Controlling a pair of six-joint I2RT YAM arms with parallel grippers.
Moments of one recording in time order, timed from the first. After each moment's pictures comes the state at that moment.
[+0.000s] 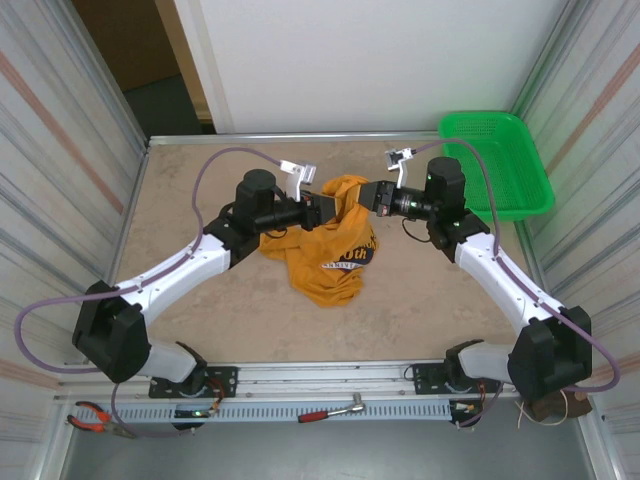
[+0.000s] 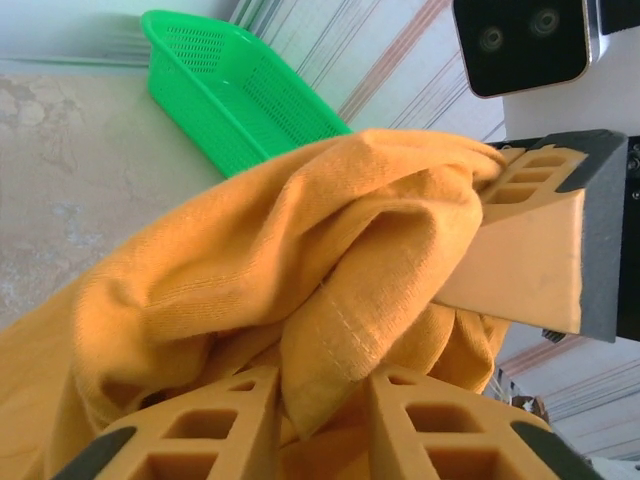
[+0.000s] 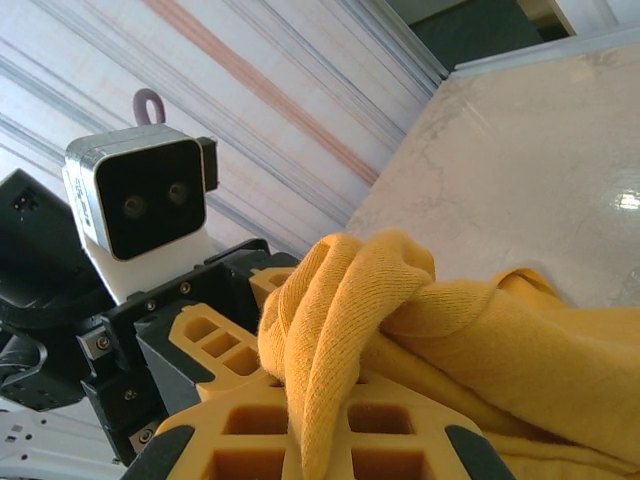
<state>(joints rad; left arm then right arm) -0.64 1.41 1.05 0.11 0.48 -0.50 0.35 1.26 0.98 0.07 -0.80 0.68</state>
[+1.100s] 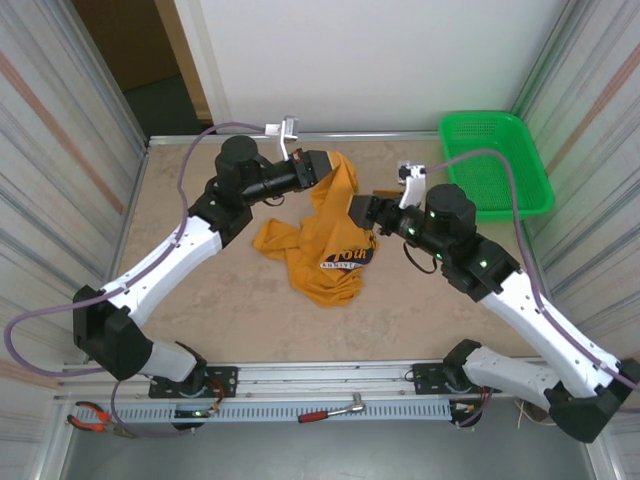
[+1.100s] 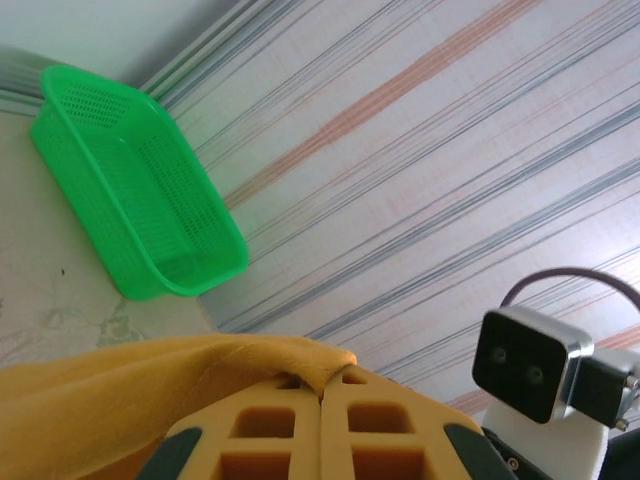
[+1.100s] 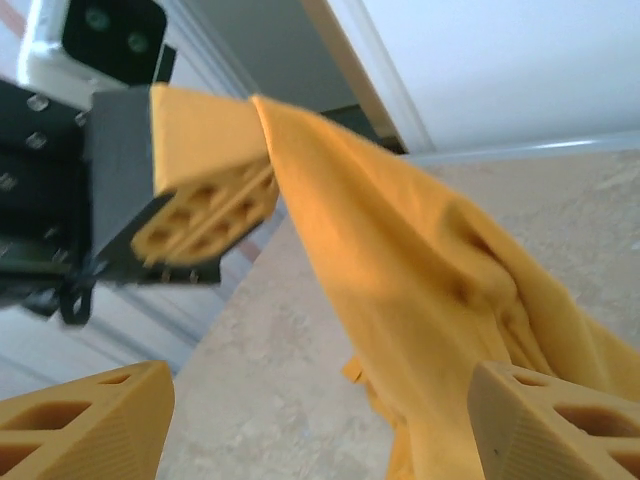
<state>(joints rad) -0.61 1.42 1.30 0.11 0.55 -0.94 0.71 1.02 1.12 -0.32 -0.01 0.57</state>
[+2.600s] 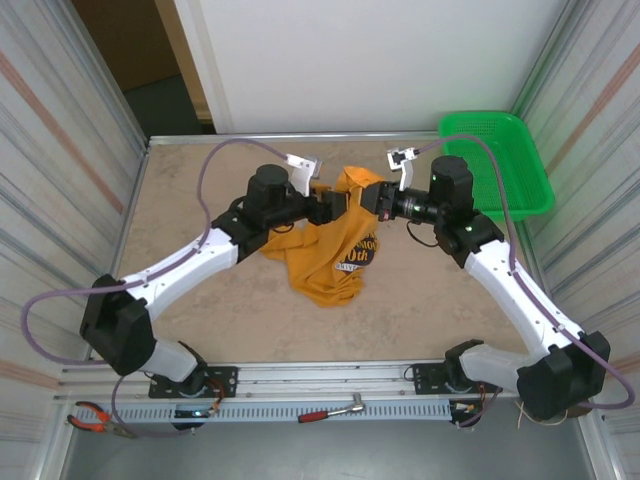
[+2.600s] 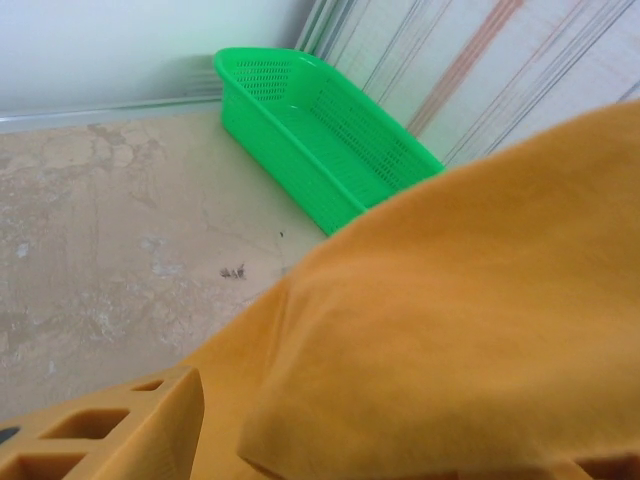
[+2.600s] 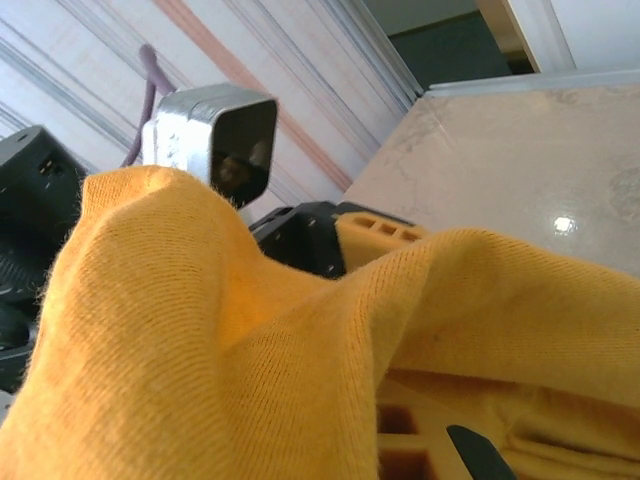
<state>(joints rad) -0.68 1.47 1.15 0.04 0.28 -0.38 0.40 1.15 1.06 -0.17 -0.68 0.54</state>
